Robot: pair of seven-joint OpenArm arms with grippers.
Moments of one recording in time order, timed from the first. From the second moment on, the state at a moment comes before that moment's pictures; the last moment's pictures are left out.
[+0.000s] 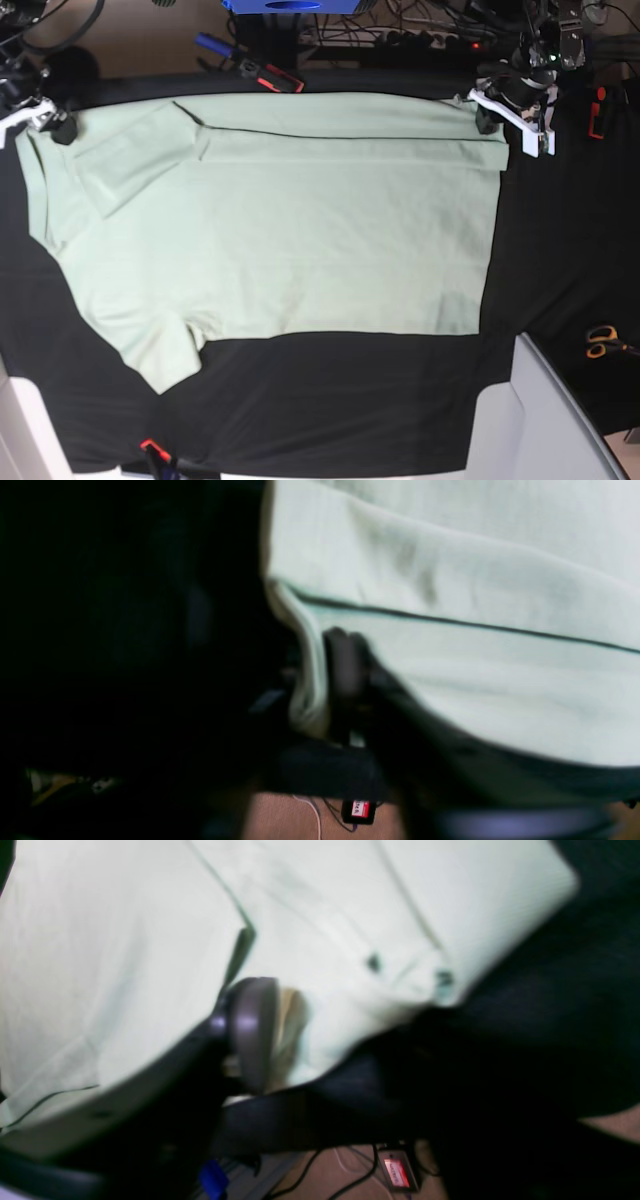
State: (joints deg) left arm 29.1 -17.5 -12.1 81.2 -26.9 -8.1 23.6; right arm -14.1 6.1 53.7 64.9 29.6 42.2 -43.9
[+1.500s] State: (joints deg) left arm 28.5 -13.4 -31.0 103.3 -24.4 -6.6 37.8; right arm -15.4 13.2 48.4 86.4 25.8 35.8 -47.0
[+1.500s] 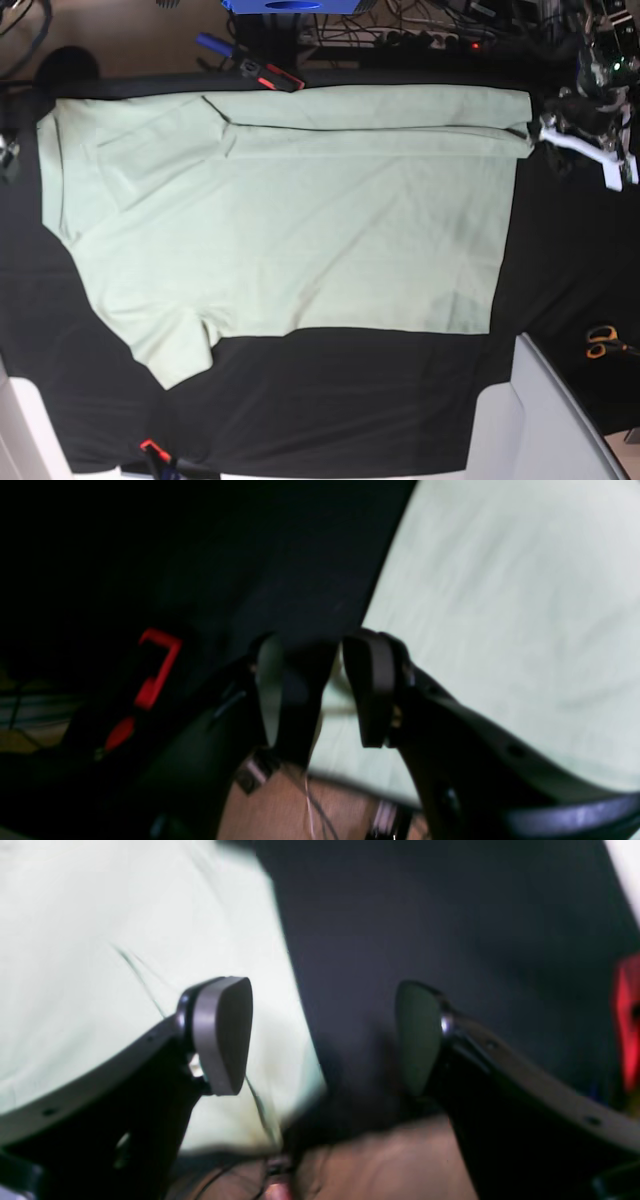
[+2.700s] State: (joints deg) left arm 9.4 -17.7 -18.1 83.1 -10.9 -6.7 37.3; right arm 35.3 21.9 -6.2 7.2 25.9 29.0 -9.9
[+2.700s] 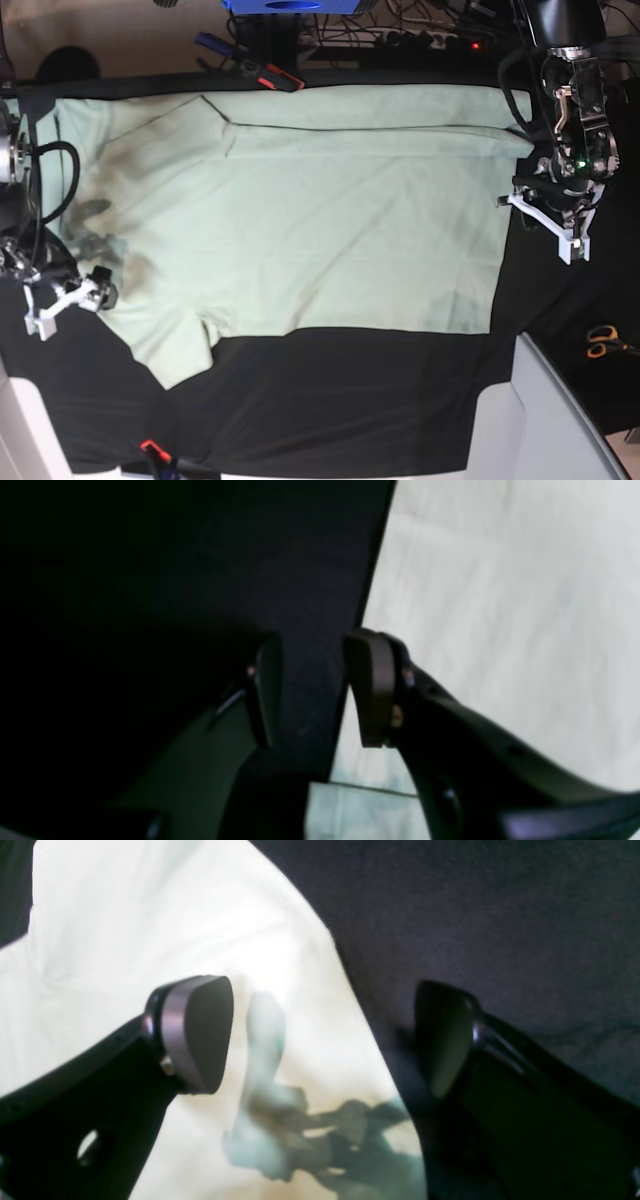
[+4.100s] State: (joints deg) left arm 9.3 -17.4 -18.0 83.0 -11.3 -6.8 37.5; right arm 35.9 19.0 -9.2 7.6 22.7 26.6 -7.4
